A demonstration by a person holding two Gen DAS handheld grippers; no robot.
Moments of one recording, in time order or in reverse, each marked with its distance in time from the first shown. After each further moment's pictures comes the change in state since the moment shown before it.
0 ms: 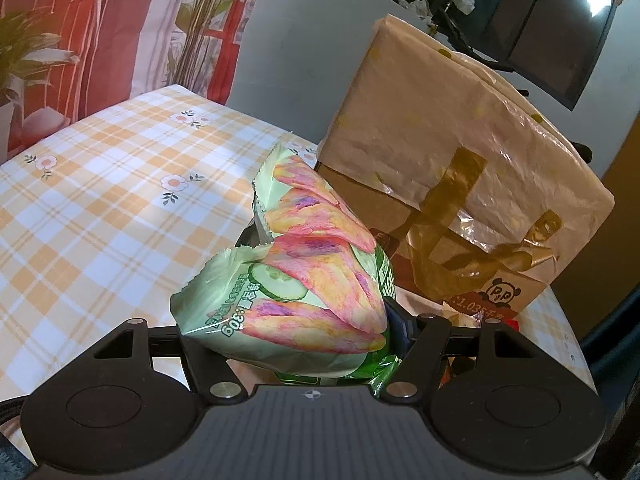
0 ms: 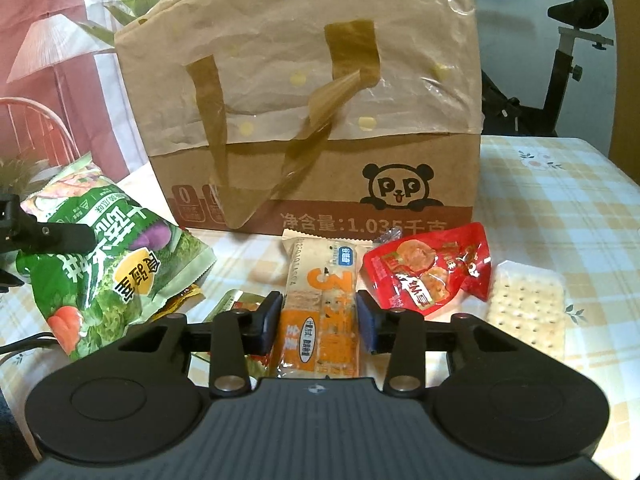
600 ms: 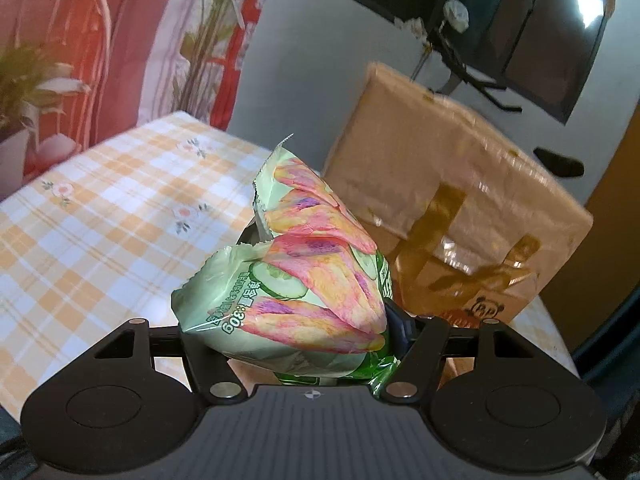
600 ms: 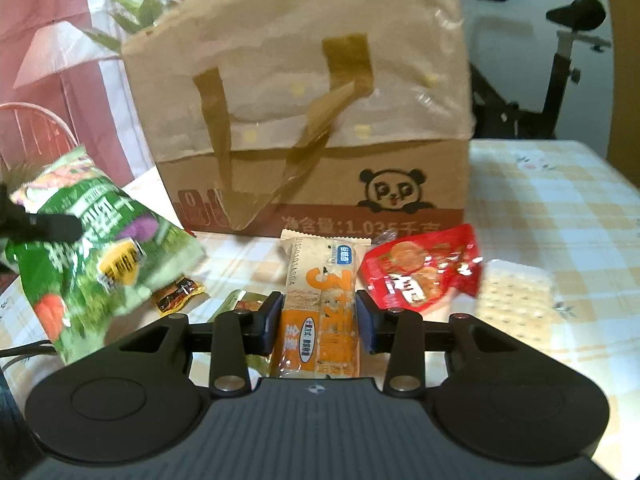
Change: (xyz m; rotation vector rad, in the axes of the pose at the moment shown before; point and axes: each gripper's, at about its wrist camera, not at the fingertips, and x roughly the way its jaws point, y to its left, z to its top) left arm -0.038 -0.001 0.010 0.002 -0.066 0.001; right arm -0.024 -0.007 -0.004 0.019 -0.040 0.013
